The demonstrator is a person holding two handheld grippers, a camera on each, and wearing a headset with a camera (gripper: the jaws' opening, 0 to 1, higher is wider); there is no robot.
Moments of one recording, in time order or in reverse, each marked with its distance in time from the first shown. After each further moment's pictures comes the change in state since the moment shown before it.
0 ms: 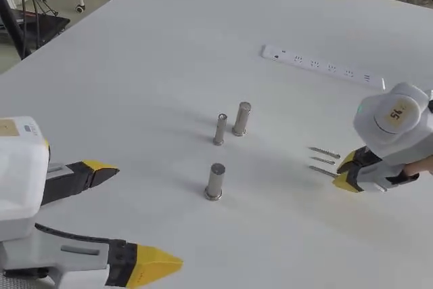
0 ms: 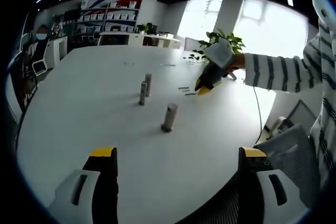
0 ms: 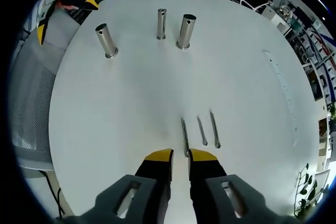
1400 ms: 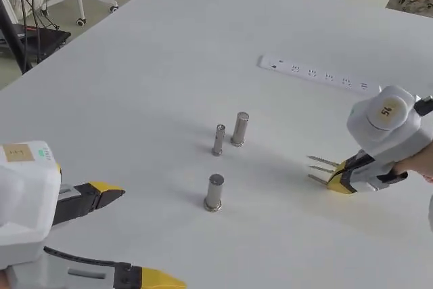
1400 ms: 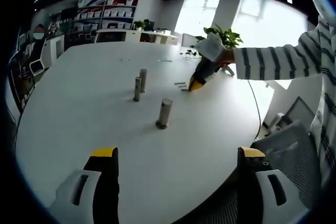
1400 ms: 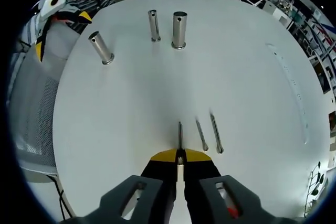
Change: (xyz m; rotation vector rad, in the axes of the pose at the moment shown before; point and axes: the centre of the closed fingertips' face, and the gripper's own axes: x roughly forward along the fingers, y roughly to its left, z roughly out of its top) left arm 0.008 -0.008 -0.005 0.012 0.030 -0.017; right arm 0.011 -0.001 -0.001 0.057 -0.036 0.085
